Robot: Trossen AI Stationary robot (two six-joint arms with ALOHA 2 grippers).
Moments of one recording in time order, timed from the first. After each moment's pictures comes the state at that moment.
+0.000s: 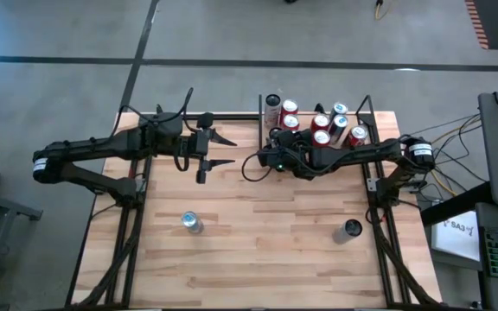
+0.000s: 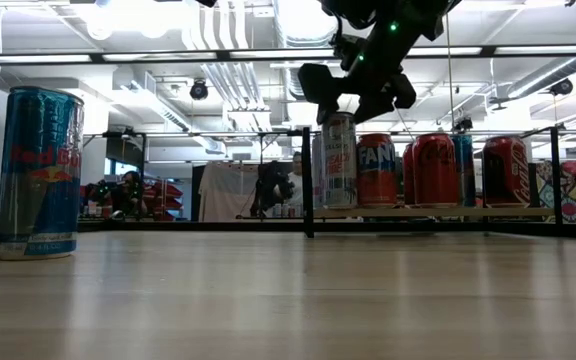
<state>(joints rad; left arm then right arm) 0.16 1.15 1.13 -0.23 0.14 0.38 -0.09 1.65 1.17 -0.29 0.92 0.61</state>
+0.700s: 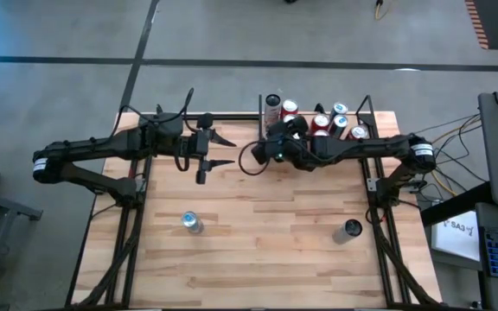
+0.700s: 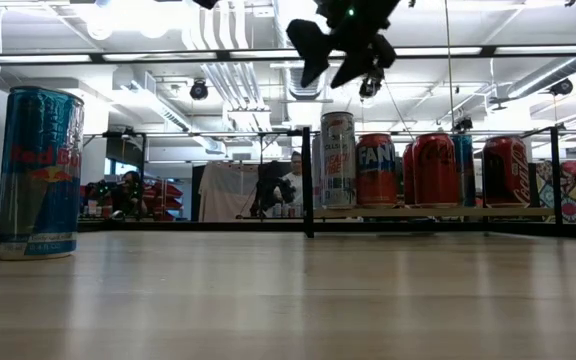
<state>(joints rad) 0.16 1.14 1.13 -0.25 0.14 0.36 -0.08 1.64 1.42 -0.46 0.79 0.37</state>
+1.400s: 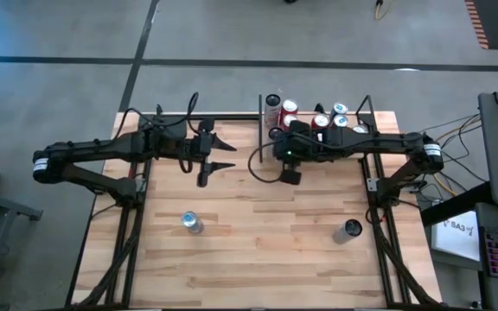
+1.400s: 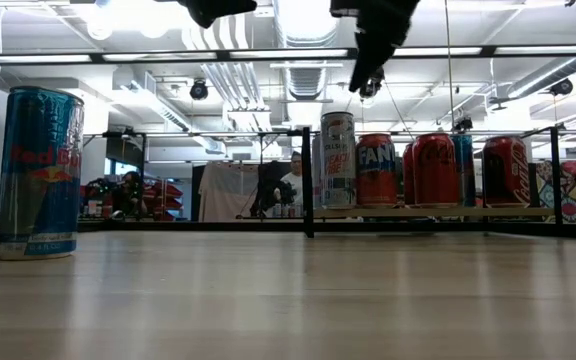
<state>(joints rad) 0.16 1.14 1.07 -0.22 0.14 0.23 -0.09 1.57 1.52 -0.98 0.31 -0.07</state>
